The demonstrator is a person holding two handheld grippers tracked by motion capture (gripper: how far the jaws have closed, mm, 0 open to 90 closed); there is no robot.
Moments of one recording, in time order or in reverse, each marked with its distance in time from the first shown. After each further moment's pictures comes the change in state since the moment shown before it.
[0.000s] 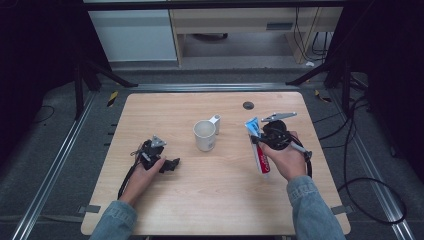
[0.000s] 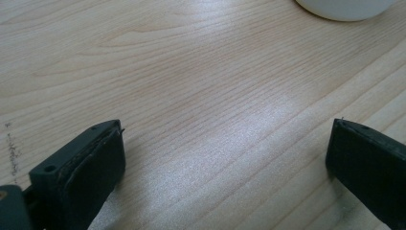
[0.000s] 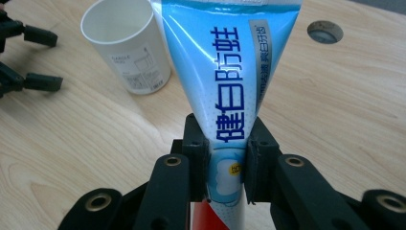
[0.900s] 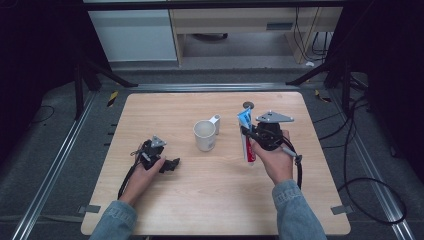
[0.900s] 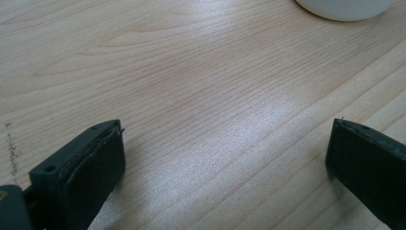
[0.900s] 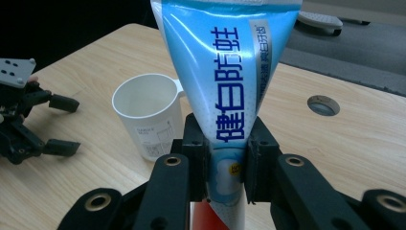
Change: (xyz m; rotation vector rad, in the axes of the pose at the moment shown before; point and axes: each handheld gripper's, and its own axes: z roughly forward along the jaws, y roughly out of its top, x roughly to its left) left arm 0.000 0.000 0.000 0.000 0.001 0.000; right arm 0.026 0.007 0.003 -0.263 -0.015 -0.022
